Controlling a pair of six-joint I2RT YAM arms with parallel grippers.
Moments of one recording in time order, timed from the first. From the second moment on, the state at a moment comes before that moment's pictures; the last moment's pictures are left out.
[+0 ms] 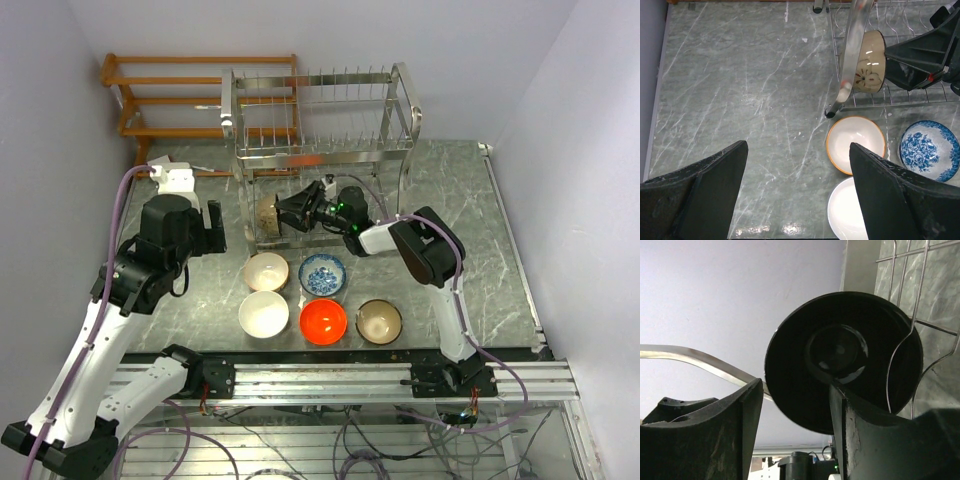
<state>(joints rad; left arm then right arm) -0.41 0.84 1.14 -0.84 -0.35 -0.24 0.58 2.28 1.24 1.04 -0.58 1.51</state>
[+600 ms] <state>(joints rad) -0.41 0.82 1.14 -0.84 -0.39 -0.22 0.58 2.05 1.19 0.79 -0.60 1.35</state>
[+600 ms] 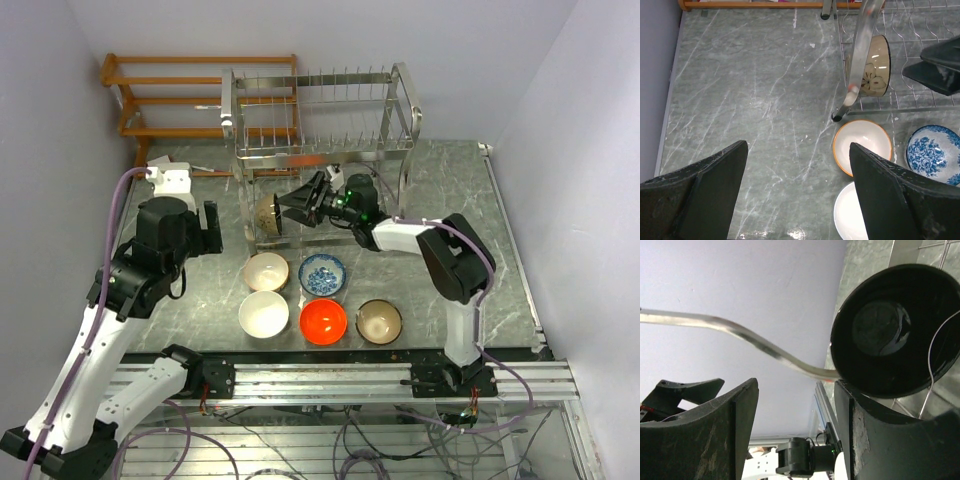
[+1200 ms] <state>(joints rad) -0.41 0.79 1.14 -0.84 -0.39 -0.22 0.68 1.67 1.24 -0.34 -0.27 0.67</state>
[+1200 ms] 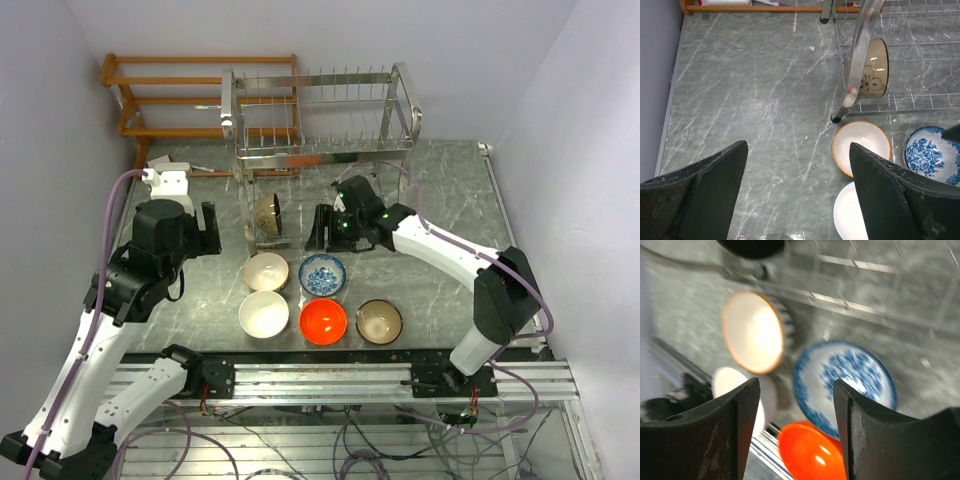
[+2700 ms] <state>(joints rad) -0.41 0.77 1.11 -0.86 -0.44 -0.23 0.94 1.88 1.34 -0.59 -0.07 0.28</state>
